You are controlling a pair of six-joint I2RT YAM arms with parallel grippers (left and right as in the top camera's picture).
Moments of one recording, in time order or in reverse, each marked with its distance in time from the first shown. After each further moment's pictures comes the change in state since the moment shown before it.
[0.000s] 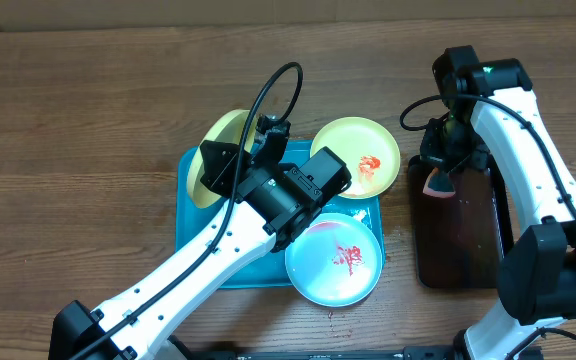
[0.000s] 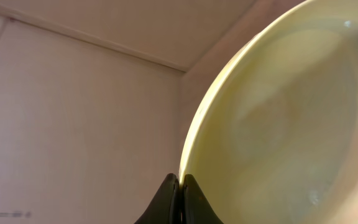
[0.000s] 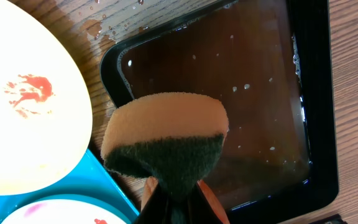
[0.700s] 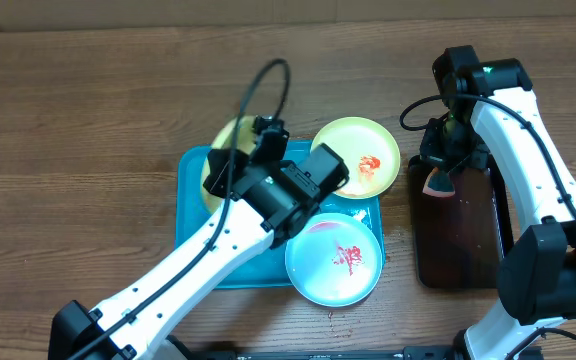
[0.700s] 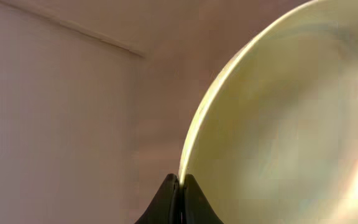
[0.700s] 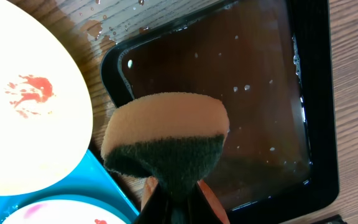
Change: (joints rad) left arm 0.022 0.000 0.000 0.026 0.194 -0.089; right arm 0.000 0.000 0.000 0.002 0.000 0.000
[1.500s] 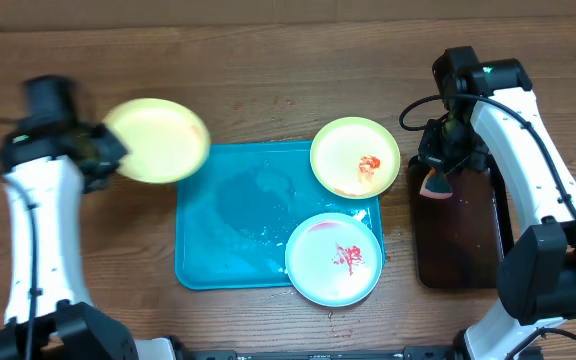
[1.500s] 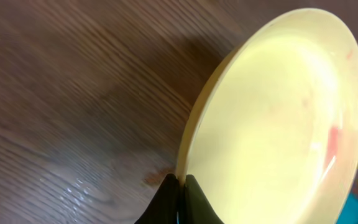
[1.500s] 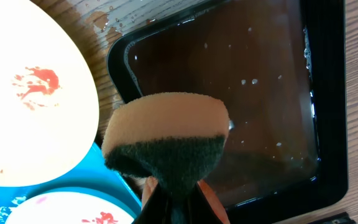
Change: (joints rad) left arm 1.099 0.000 -0.002 0.280 1.131 -0.069; right arm 0.000 0.000 -0.001 -0.007 -0.033 0.000
